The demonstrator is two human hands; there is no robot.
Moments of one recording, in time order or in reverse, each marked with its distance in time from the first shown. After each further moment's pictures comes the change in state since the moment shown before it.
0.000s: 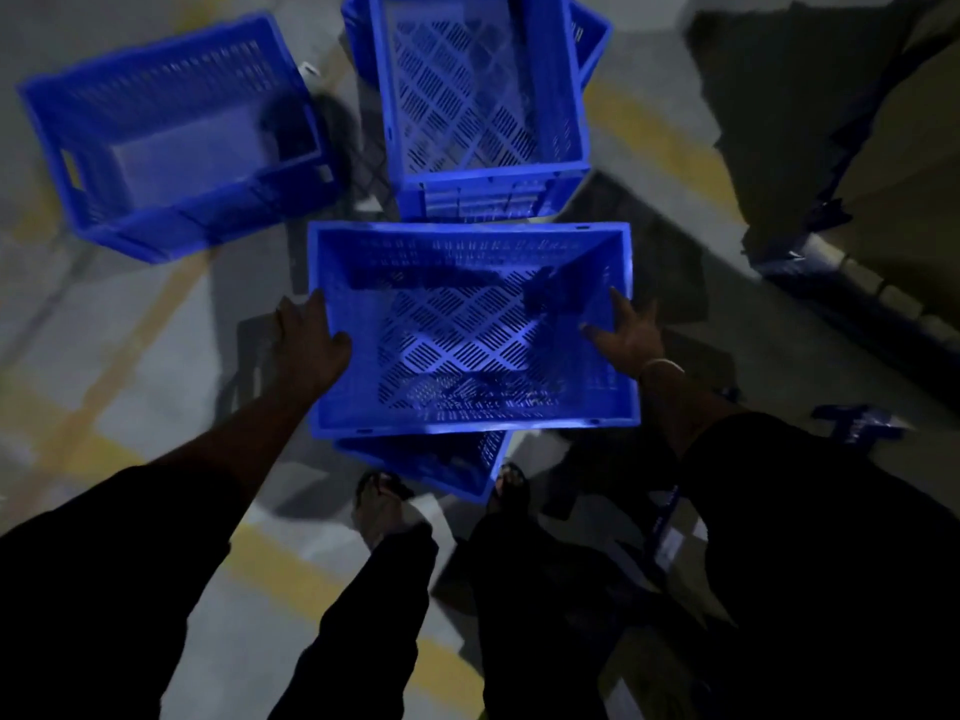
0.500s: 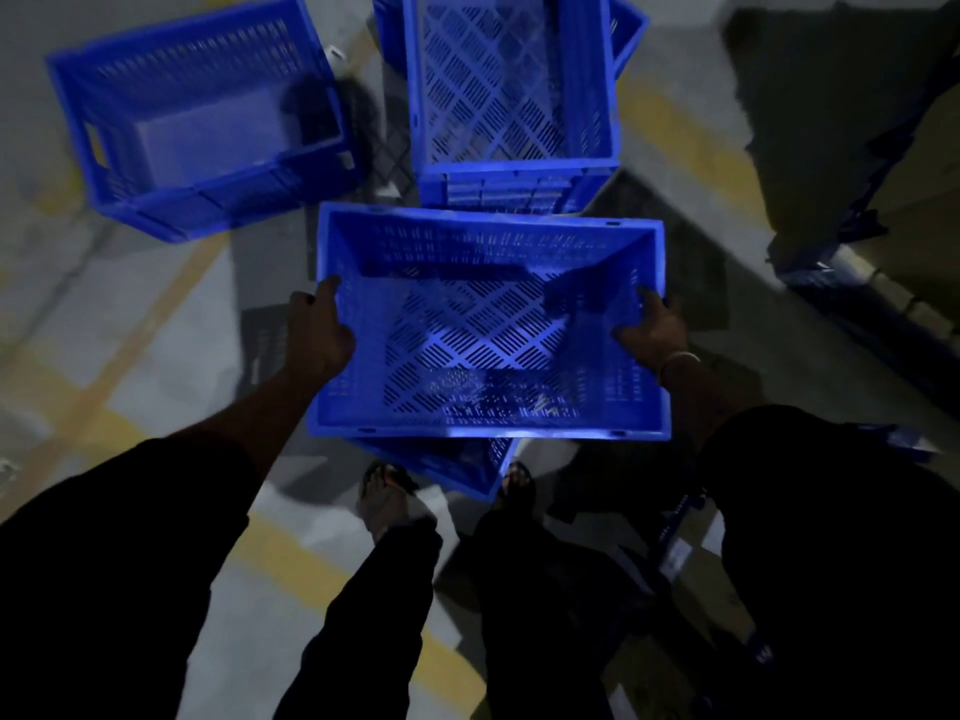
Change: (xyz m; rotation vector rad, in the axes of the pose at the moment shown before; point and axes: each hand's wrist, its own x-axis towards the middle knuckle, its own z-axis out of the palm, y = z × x) left_hand 0.004 -0.006 -0.004 0.004 0.063 0.082; right_hand 0.022 0.000 0.001 0.009 0.088 -0.041
